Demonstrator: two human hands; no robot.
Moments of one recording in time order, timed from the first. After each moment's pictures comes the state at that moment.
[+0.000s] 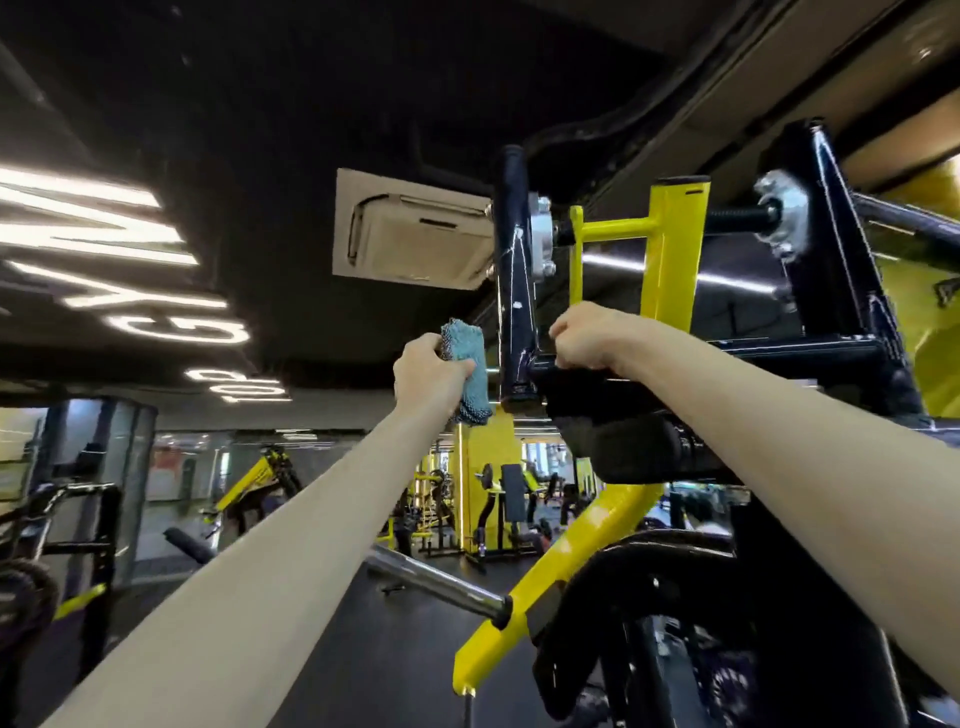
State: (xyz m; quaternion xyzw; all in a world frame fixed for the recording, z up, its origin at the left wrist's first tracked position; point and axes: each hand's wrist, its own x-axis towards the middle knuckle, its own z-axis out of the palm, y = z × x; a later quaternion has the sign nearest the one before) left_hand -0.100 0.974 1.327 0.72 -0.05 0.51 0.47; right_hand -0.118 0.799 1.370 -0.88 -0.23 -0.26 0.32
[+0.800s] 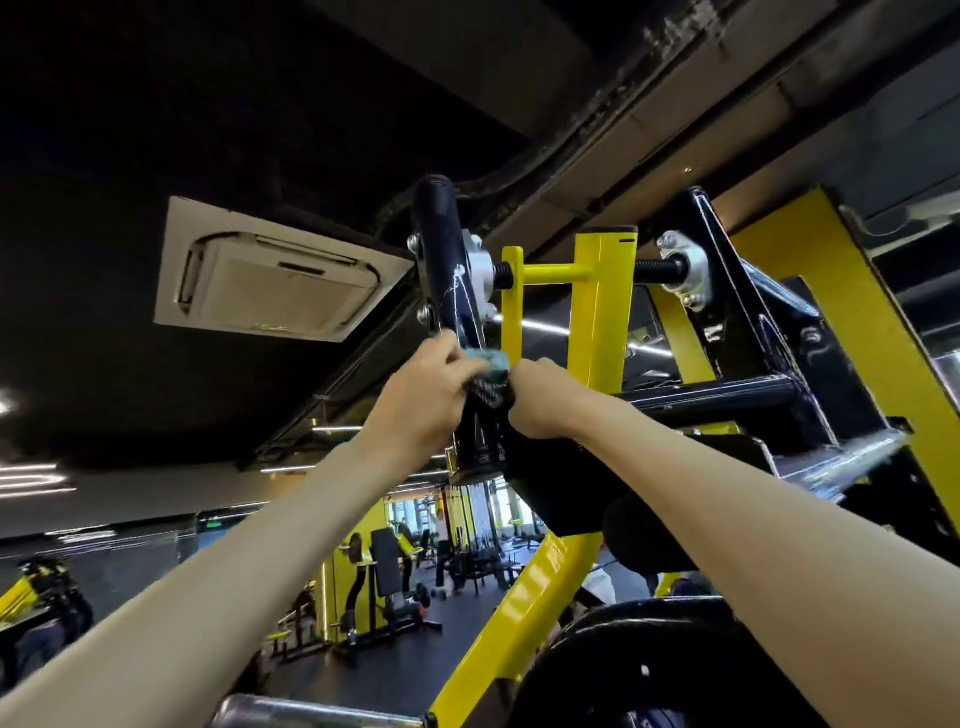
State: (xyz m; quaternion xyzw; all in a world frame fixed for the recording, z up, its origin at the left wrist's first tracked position) left_hand -0.025 0.983 1.385 0.66 -0.40 0.63 0.02; right_hand -0.058 0.836 1.380 -0.89 -0.09 -0.42 0.16
